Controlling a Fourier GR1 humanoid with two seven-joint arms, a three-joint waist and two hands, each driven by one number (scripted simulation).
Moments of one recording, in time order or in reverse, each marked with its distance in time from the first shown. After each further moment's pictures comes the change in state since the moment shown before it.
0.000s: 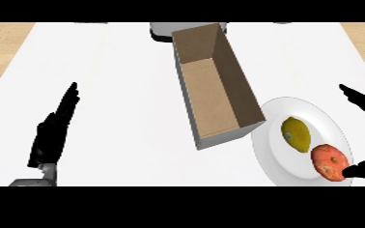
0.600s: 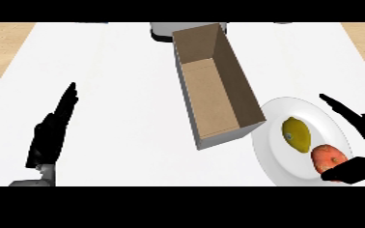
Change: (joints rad) left arm 0.006 -0.029 0.041 -0.014 -0.034 -0.045 0.000; right arm 0.012 0.141 0.015 -0.071 0.165 0.030 0.178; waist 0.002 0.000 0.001
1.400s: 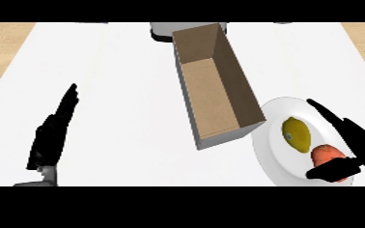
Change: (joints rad) left arm 0.011 -0.057 0.045 -0.020 -0.061 -0.043 0.000; right arm -0.004 0.165 -0.045 0.053 0.195 0.033 -0.048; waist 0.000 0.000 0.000
